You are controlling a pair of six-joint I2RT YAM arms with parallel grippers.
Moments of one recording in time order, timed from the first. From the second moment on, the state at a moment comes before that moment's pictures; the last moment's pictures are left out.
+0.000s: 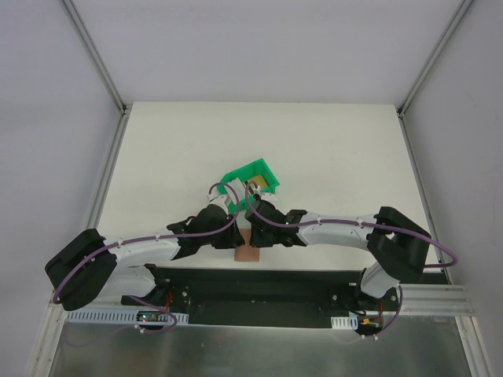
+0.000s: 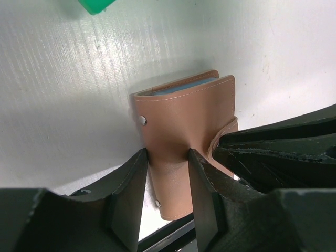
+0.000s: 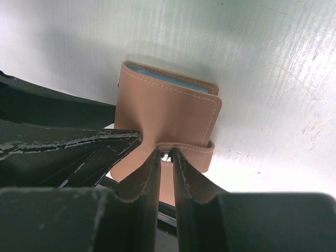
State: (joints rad) left arm -0.86 1.21 0.38 0.03 0.05 -0.86; right arm 1.13 1.61 0.90 -0.31 0.15 0.93
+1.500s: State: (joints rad) left arm -0.86 1.25 0.38 0.08 0.10 -0.78; right arm 1.11 1.56 0.82 -0.24 0.12 0.93
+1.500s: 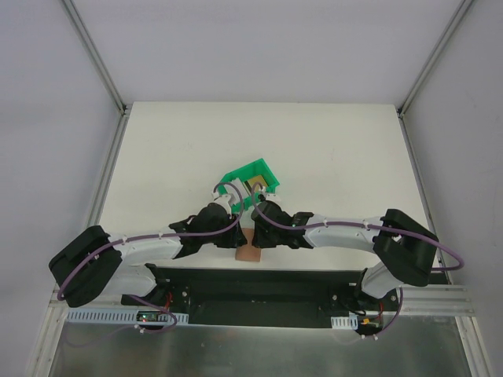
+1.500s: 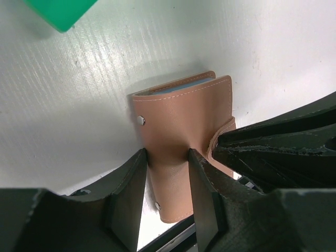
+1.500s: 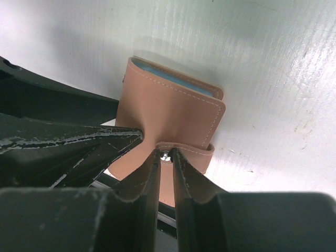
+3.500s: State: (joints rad) left arm -0.86 1.26 0.37 0.13 0.18 -0.80; right arm 1.09 1.44 0.69 -0.18 0.10 0.94
